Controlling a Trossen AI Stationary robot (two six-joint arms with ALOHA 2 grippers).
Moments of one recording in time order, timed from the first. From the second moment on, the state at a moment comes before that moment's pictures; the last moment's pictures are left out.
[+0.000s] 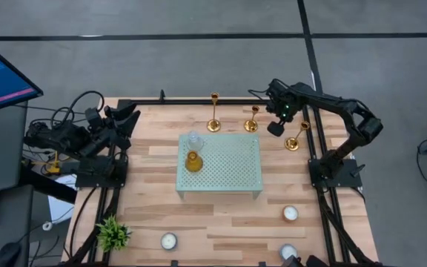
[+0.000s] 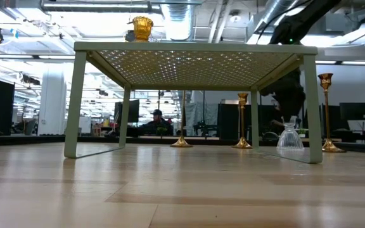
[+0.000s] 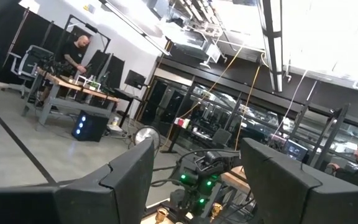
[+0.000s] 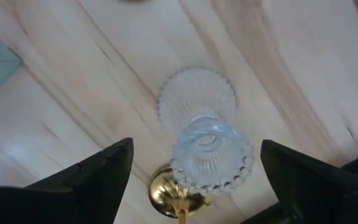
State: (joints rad) left arm -0.37 0.49 0.62 0.40 -0.95 0.02; right arm -0.81 1.58 1.08 -1.03 0.02 -0.18
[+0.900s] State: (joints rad) left arm -0.37 0.49 0.62 0.40 -0.95 0.02; right arm -0.81 1.58 1.07 -1.04 0.03 -0.19
